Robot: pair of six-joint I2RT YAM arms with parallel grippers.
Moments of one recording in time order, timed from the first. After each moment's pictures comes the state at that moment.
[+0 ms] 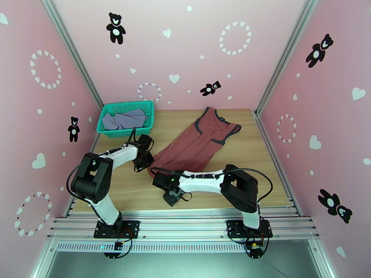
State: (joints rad) left arm -0.31 1.76 1.02 -0.64 0.00 -0.83; right arm 1.22 1.96 1.30 -0.77 0.06 0.36
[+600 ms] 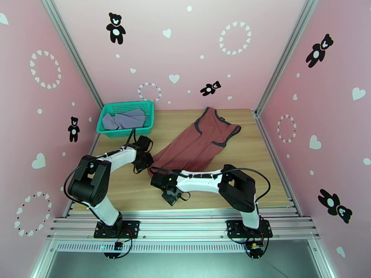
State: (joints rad) left arm -0.31 1.69 0.96 -0.60 0.02 -0.77; right arm 1.25 1.98 1.34 -0.81 0.01 0.33
